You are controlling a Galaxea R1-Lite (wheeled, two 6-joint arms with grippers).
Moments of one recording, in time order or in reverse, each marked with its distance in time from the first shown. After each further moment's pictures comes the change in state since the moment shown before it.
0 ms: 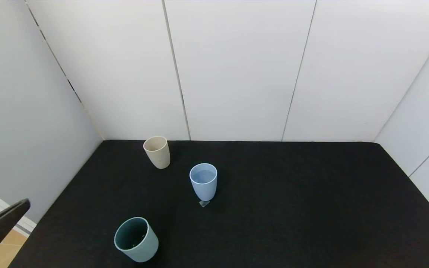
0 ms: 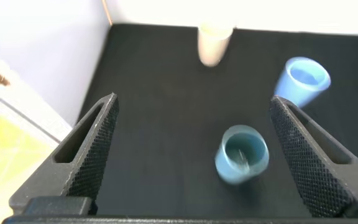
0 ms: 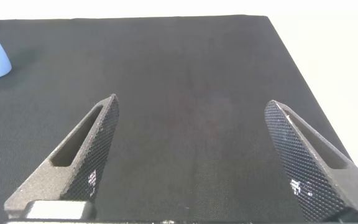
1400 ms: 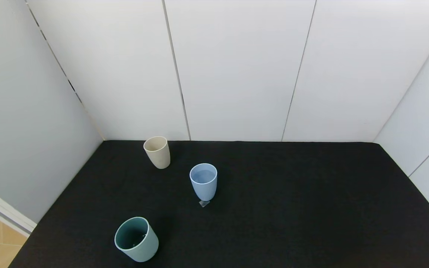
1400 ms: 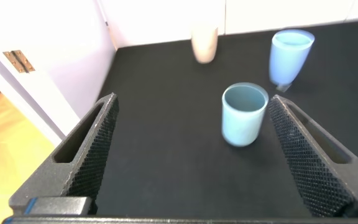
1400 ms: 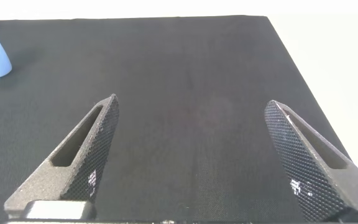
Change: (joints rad) left arm -0.049 -0.668 0.357 0.088 0.010 0.143; right arm 0.000 0.000 0.000 0.000 0.000 0.000
